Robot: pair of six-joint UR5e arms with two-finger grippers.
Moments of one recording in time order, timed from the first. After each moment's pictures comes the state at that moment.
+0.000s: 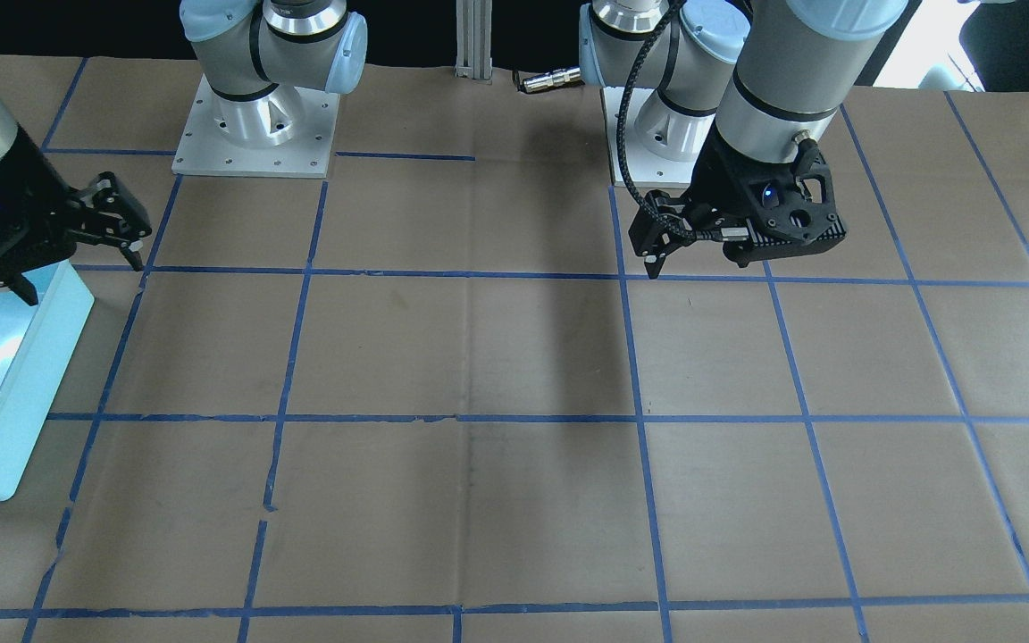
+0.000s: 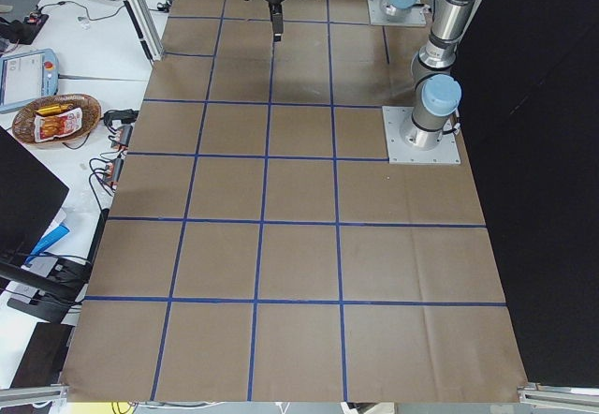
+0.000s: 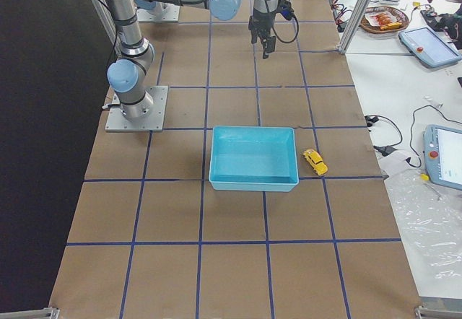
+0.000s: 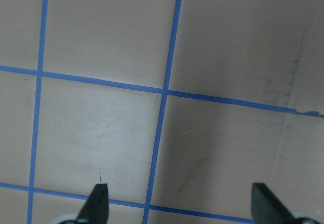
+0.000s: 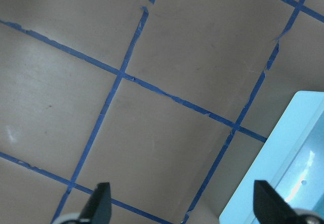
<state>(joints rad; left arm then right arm) -1.61 -1.63 -1.56 -1.52 1.59 -0.19 1.36 -1.49 1.55 -1.63 -1.59 -0.70</state>
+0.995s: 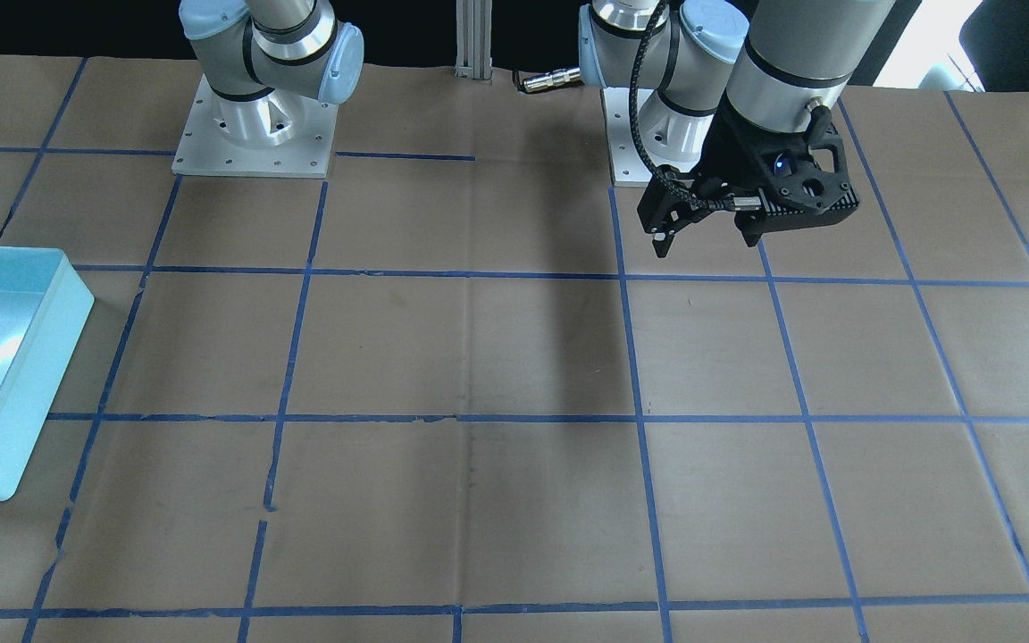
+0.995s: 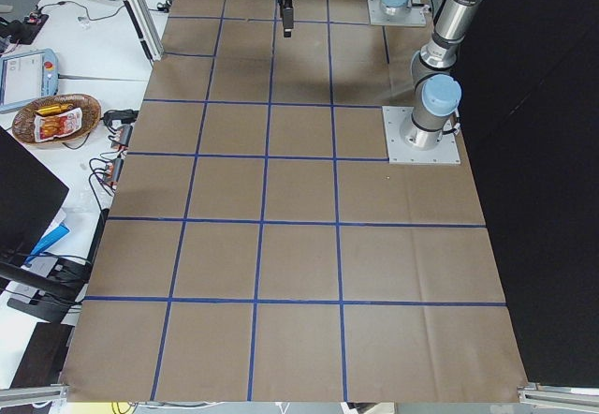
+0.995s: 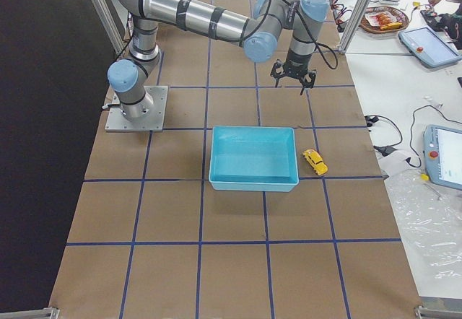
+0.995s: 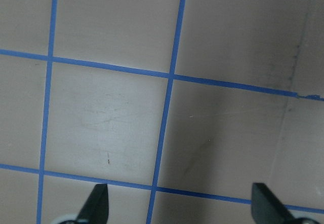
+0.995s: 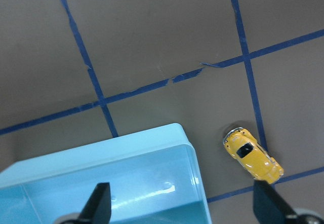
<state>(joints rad) -1.60 -1.57 -1.57 -1.58 1.58 -0.17 1.21 -1.14 1.26 -1.74 -1.69 -1.69</state>
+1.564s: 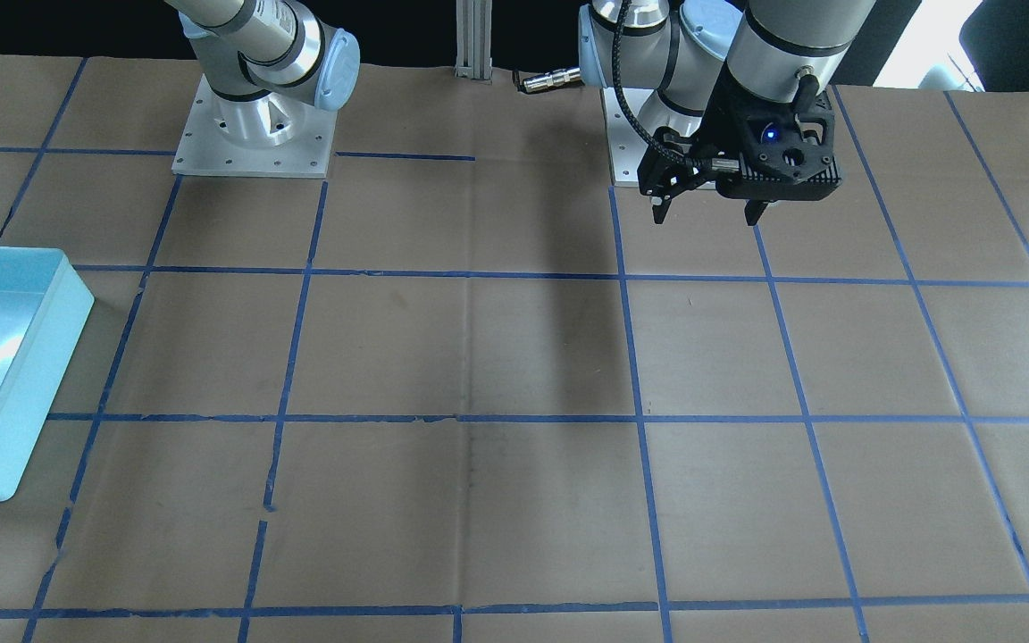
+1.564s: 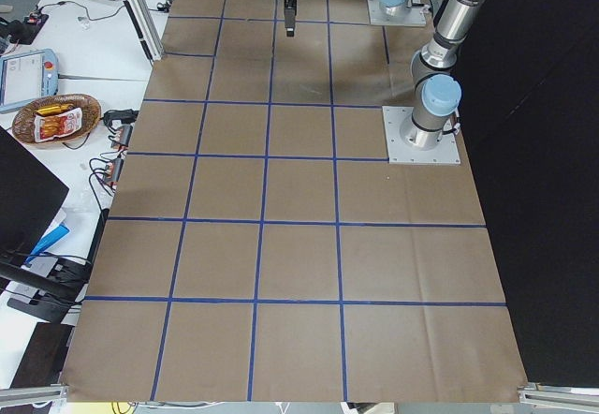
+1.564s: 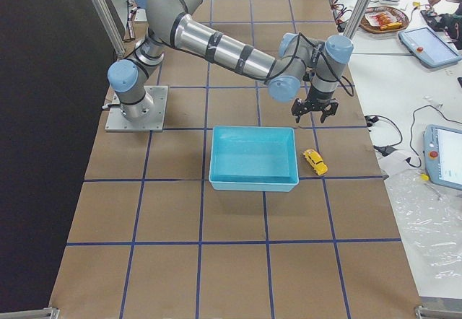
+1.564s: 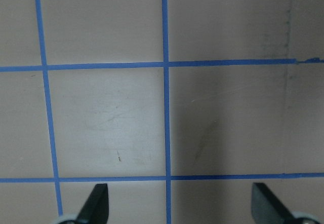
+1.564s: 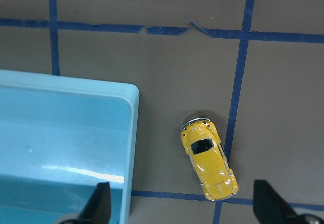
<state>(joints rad) -1.60 -1.54 -1.59 -1.61 1.59 0.00 1.15 -0.93 1.09 -1.76 -1.69 -2.13</state>
